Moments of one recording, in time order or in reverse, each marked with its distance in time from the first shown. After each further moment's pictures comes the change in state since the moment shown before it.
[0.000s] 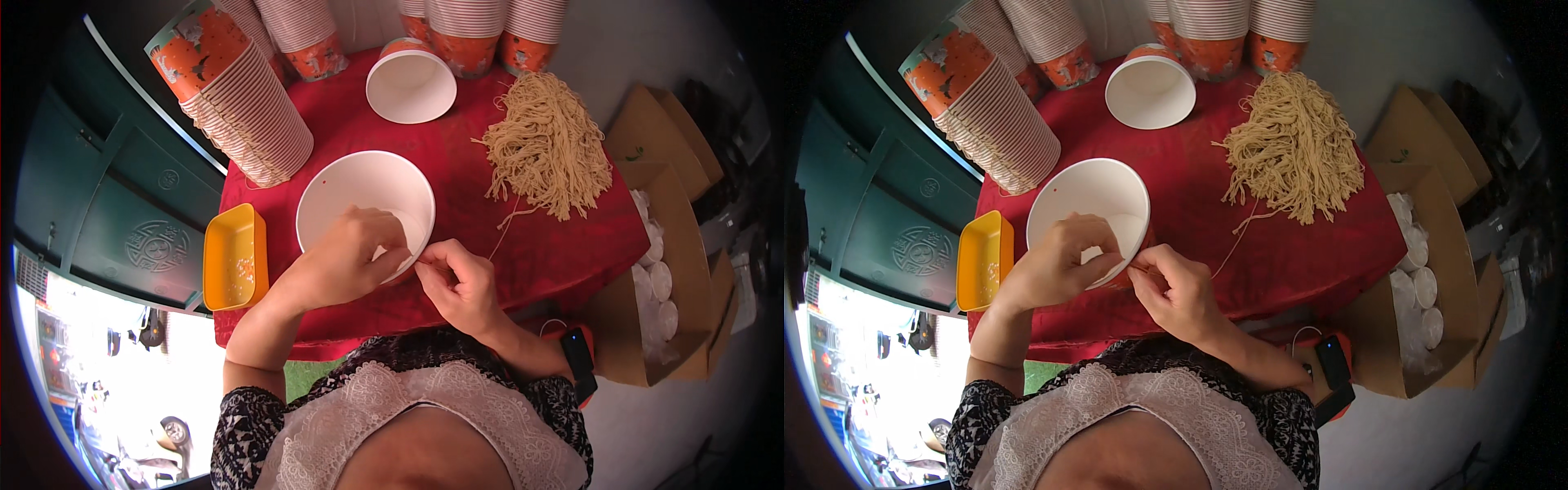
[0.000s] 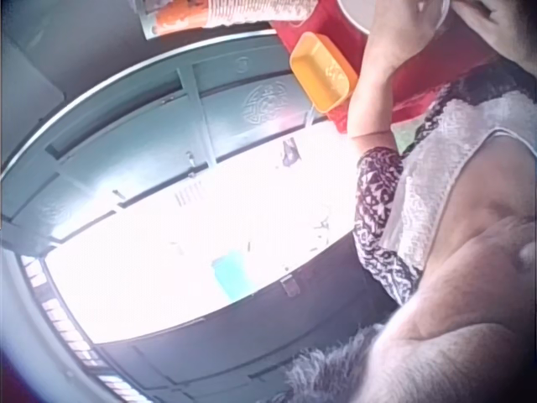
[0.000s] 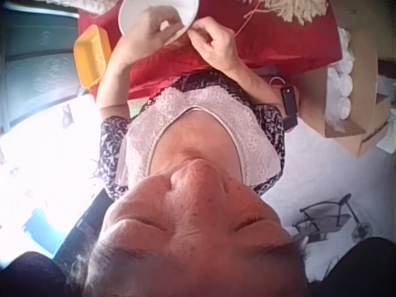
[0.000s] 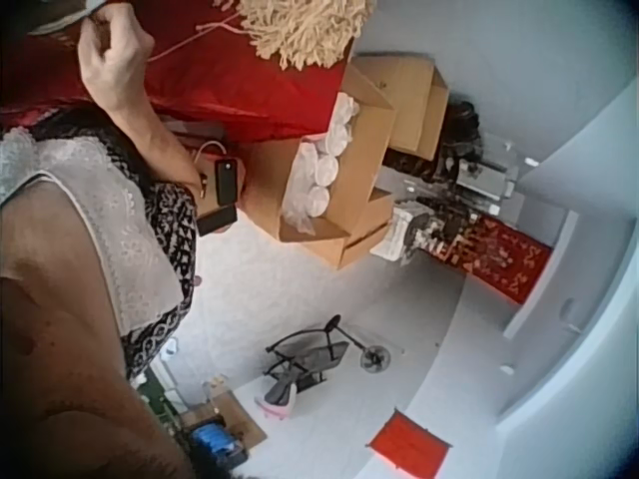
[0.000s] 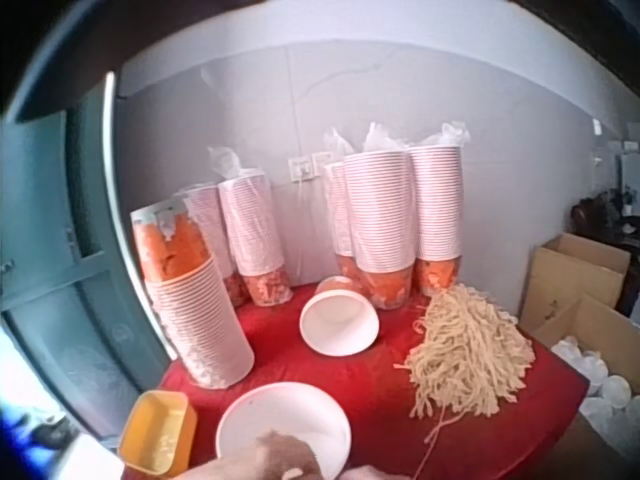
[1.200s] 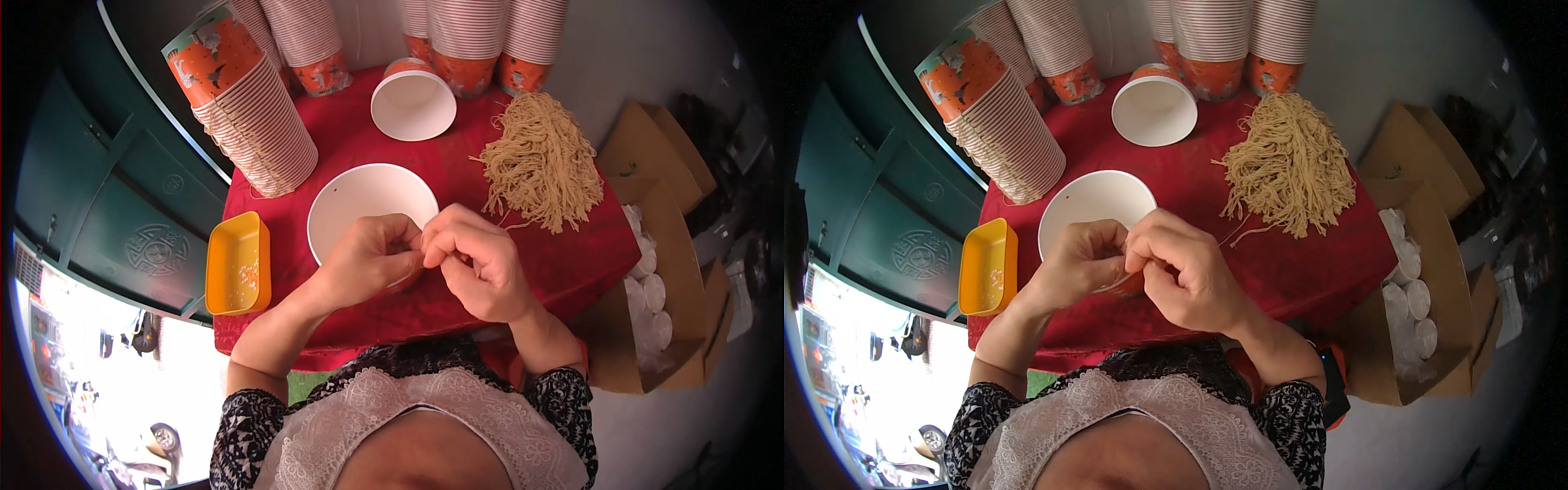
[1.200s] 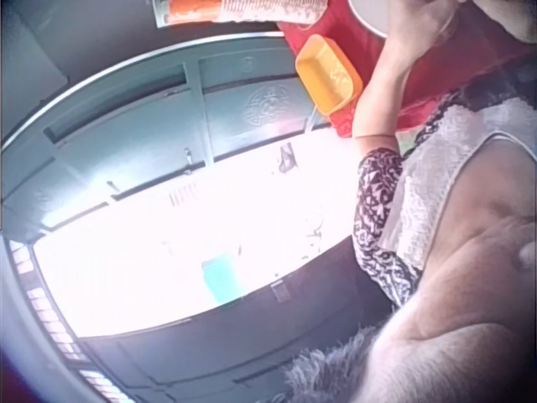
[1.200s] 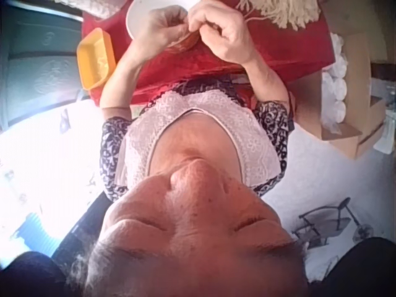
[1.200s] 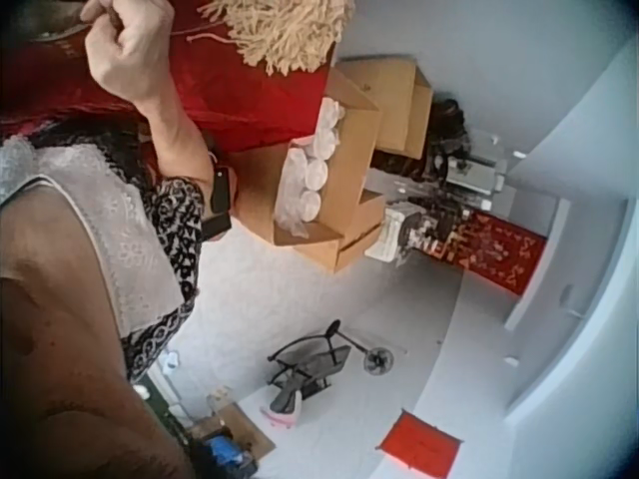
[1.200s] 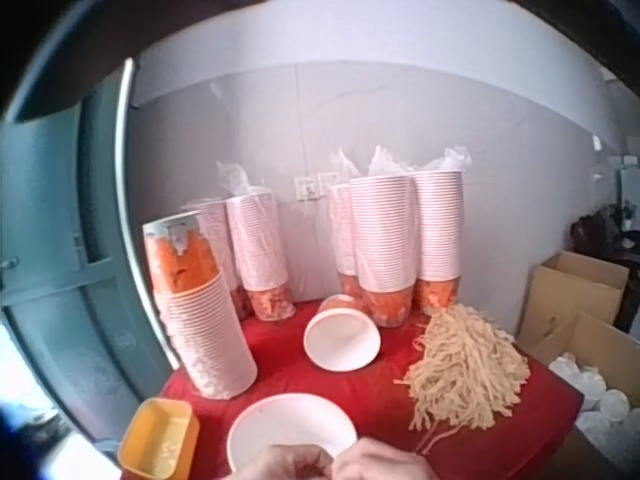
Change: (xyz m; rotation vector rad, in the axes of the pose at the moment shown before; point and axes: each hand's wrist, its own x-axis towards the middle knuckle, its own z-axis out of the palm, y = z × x) left_hand 0.003 0.001 0.018 -0.788 0.020 -0.279; right_hand 0.051 -0.040 -0.038 0.086 -0.306 -0.196
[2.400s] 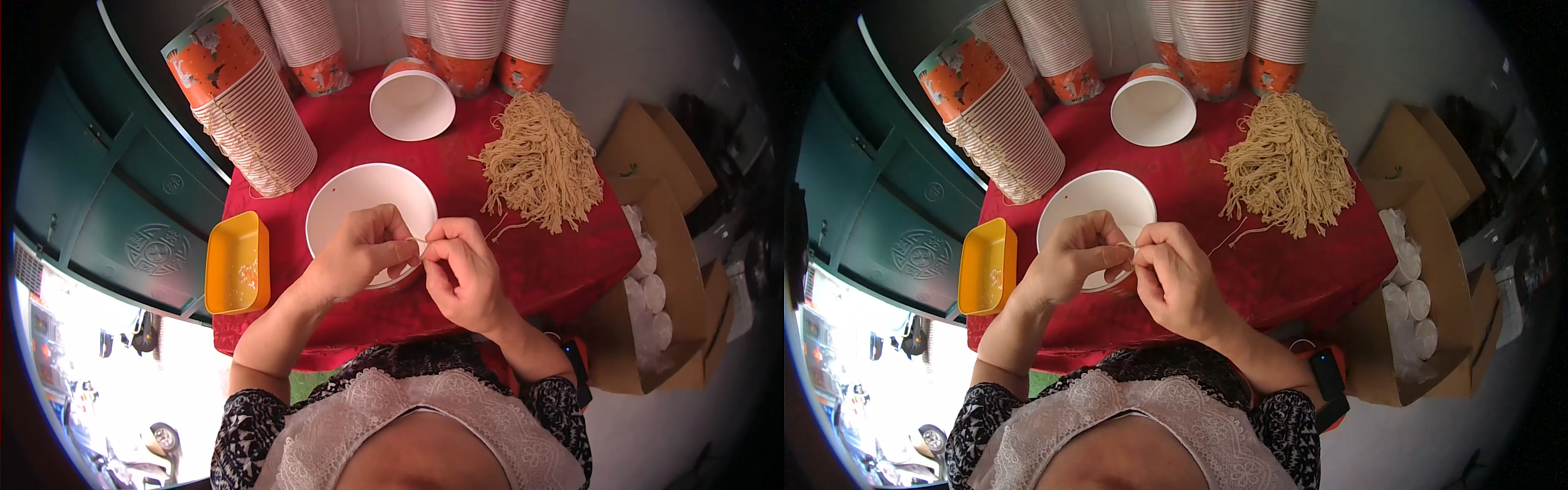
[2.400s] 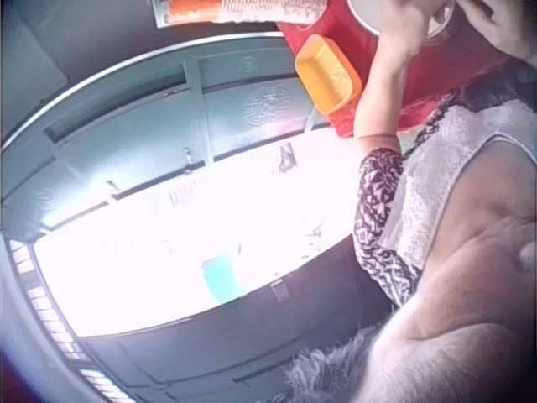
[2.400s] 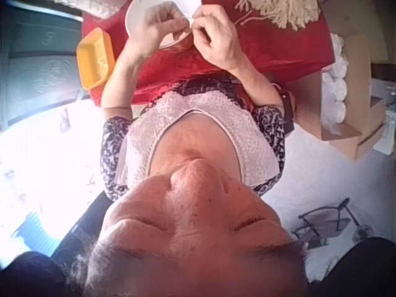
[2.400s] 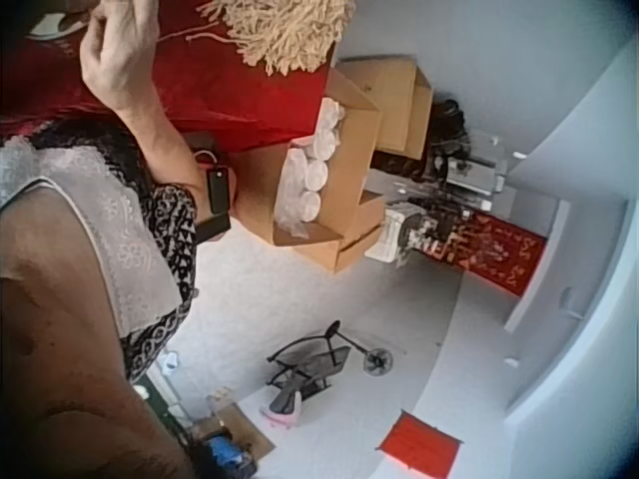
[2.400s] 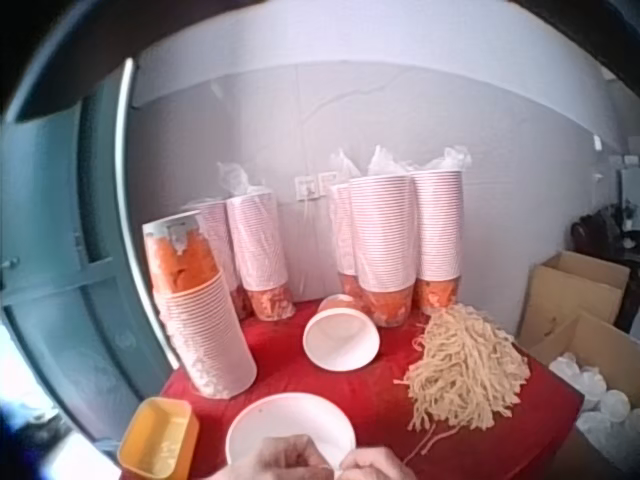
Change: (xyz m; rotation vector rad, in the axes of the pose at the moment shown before) left_hand 0.001 0.004 -0.003 -0.095 0.064 -0.037; right_hand -0.021 0.030 0.028 -0.398 0.231 -0.203
